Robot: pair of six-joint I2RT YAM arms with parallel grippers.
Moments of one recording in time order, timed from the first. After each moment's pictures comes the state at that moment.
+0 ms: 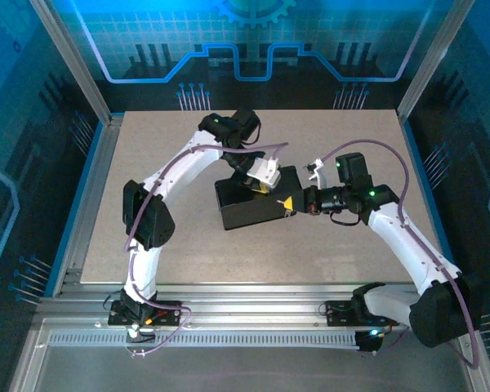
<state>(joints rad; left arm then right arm) -0.56 2.07 2.09 -1.31 0.57 1.43 0.28 1.17 0.95 -0.64 -0.87 0.40</state>
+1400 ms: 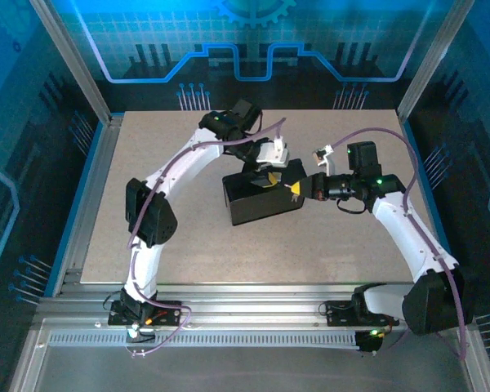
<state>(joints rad) -0.55 2.11 2.13 -1.13 0.66 1.11 0.17 1.23 1.04 -0.64 -0.91 0.29</state>
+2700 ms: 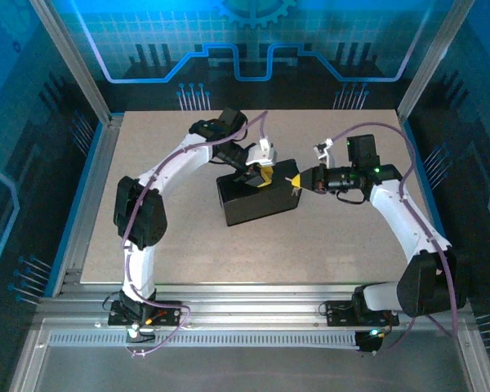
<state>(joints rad) -0.47 2.01 1.86 -0.96 0.83 0.99 0.14 1.35 1.12 -0.66 -0.94 0.32</state>
